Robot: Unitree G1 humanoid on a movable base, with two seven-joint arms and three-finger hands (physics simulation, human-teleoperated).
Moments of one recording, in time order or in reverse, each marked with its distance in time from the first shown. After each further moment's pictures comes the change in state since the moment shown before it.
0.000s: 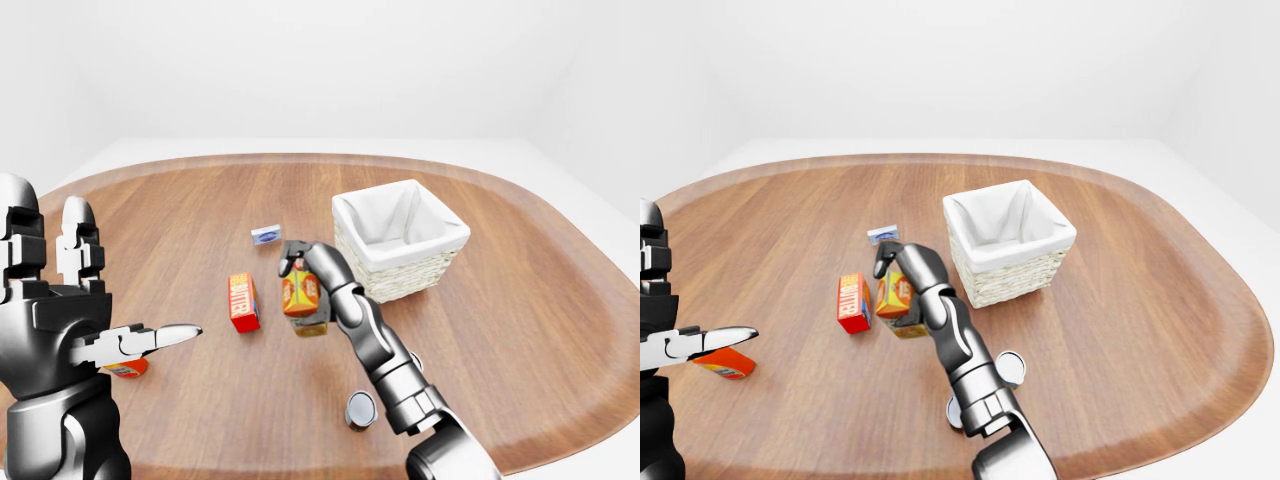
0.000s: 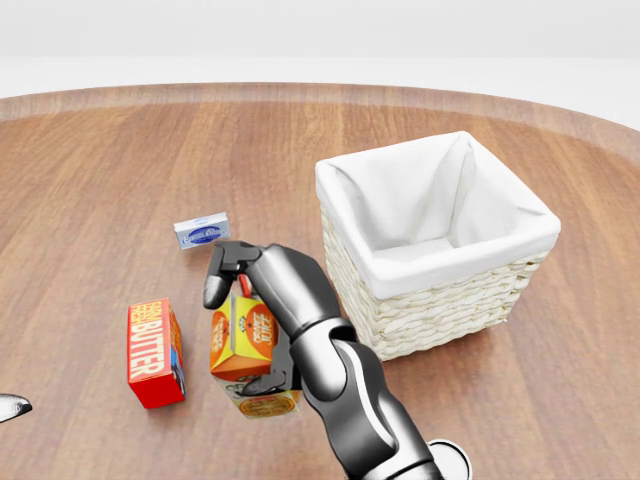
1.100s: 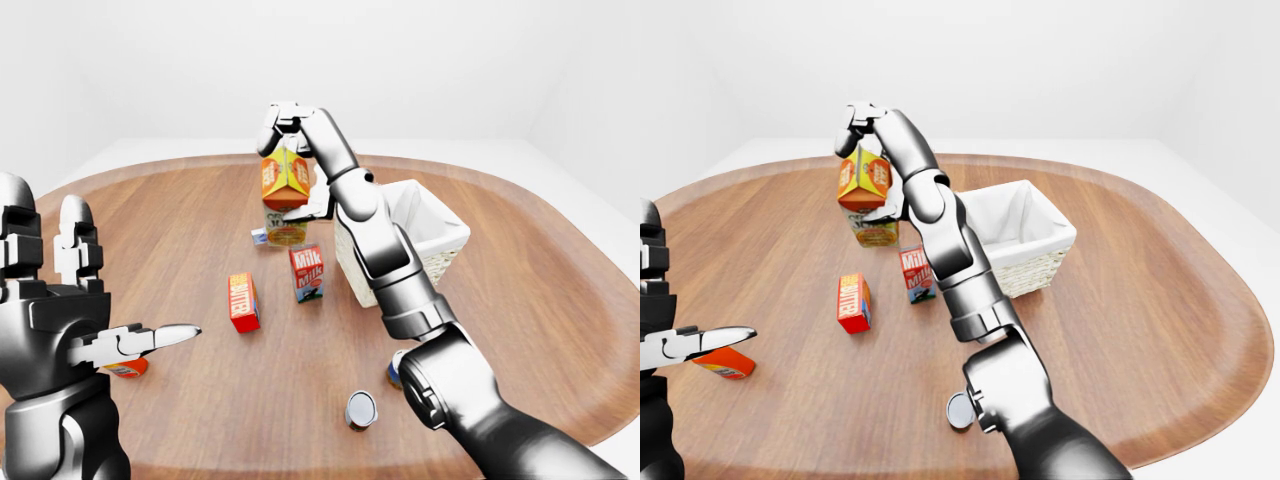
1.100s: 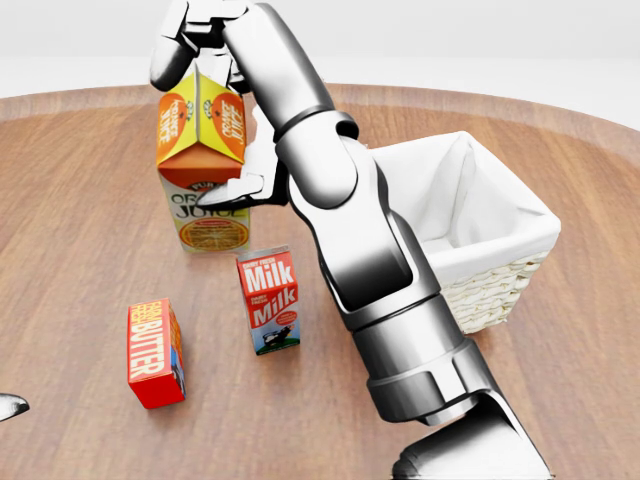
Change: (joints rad) left arm -0.002 0.002 0.002 -0.003 -0.008 0.000 0.004; right arm -0.529 -0.060 -0.124 -0.034 0.317 0.175 0.081
